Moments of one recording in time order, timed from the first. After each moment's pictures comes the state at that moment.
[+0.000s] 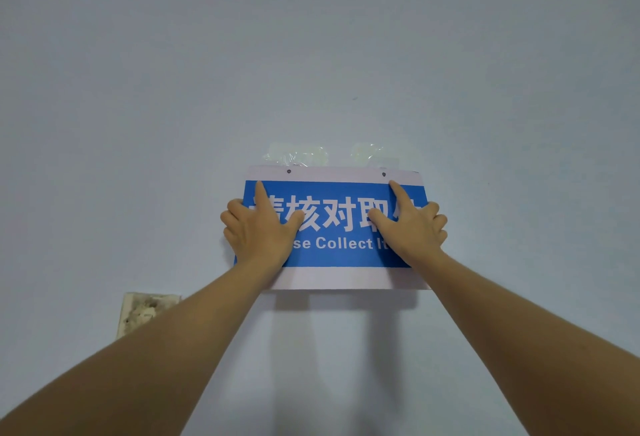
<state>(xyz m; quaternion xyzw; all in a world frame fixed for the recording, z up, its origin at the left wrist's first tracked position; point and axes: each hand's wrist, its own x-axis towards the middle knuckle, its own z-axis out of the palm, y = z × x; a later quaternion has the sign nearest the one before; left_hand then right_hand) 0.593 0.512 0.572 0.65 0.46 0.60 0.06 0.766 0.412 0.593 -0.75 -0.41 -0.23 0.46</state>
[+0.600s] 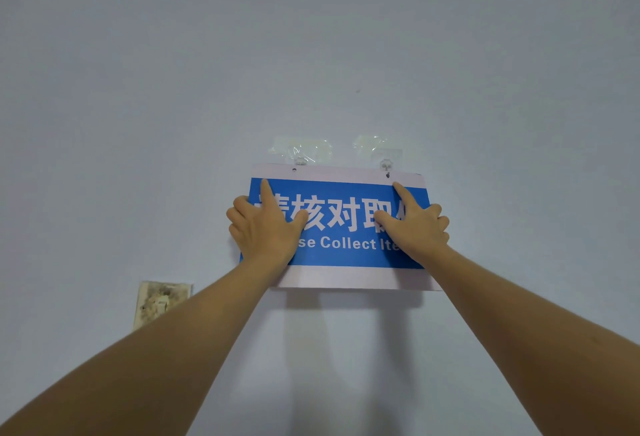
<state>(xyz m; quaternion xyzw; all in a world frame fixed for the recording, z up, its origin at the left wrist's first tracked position) 0.589 0.501 0.562 0.65 0.47 0.60 0.04 0.771 0.408 0.583 -0.76 -0.43 -0.17 0.46</state>
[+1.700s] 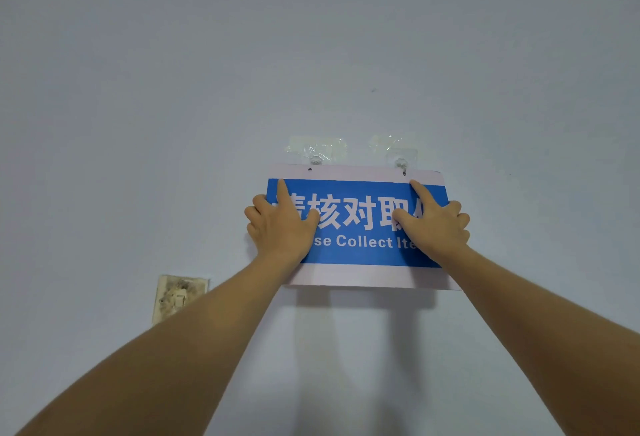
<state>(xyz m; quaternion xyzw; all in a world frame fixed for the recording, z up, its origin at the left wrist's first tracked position) 0.584 0.498 0.562 0.68 0.47 0.56 0.06 0.769 0.405 0.584 -0.76 -0.41 -0.20 0.46</state>
